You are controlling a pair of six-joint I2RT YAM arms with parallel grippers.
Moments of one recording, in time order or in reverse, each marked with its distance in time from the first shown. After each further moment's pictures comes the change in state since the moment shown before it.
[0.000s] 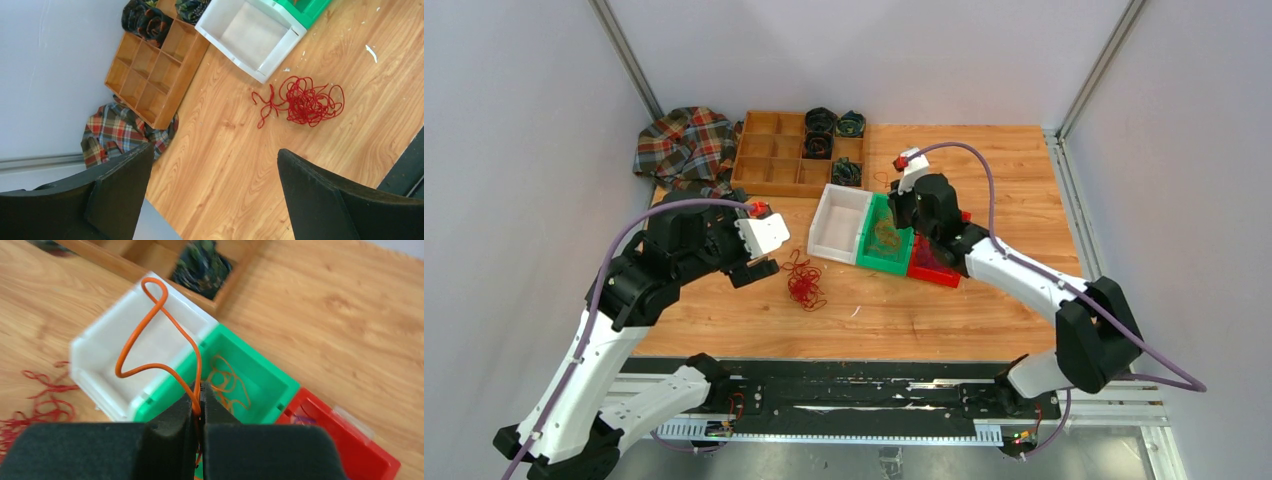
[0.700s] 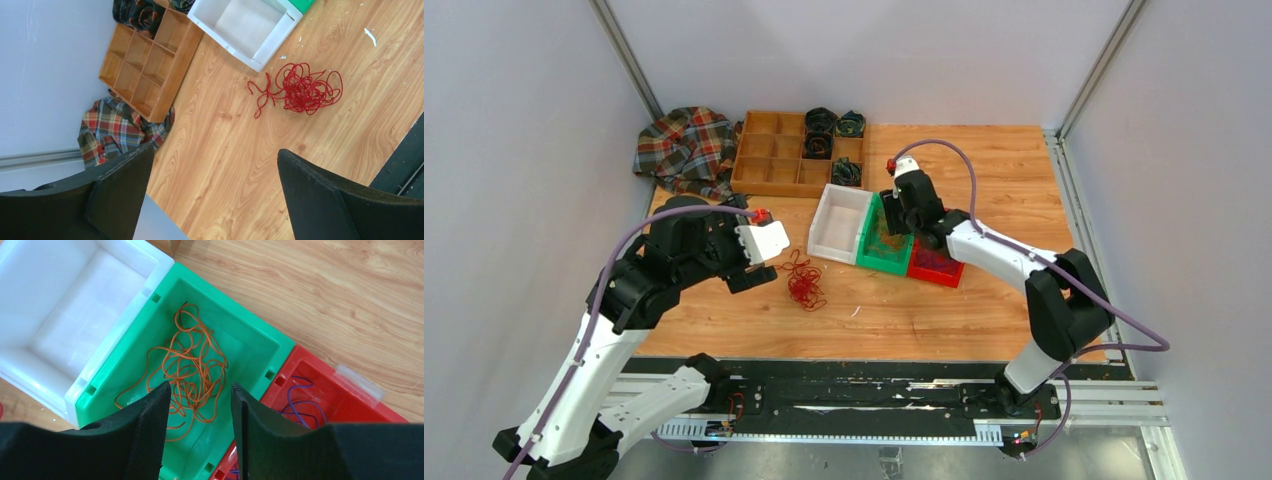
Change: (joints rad) left arm 0.000 -0.021 -0.028 -0.031 -0.010 0.023; right arm -0.038 0.209 0.129 -0.257 0.140 0.046
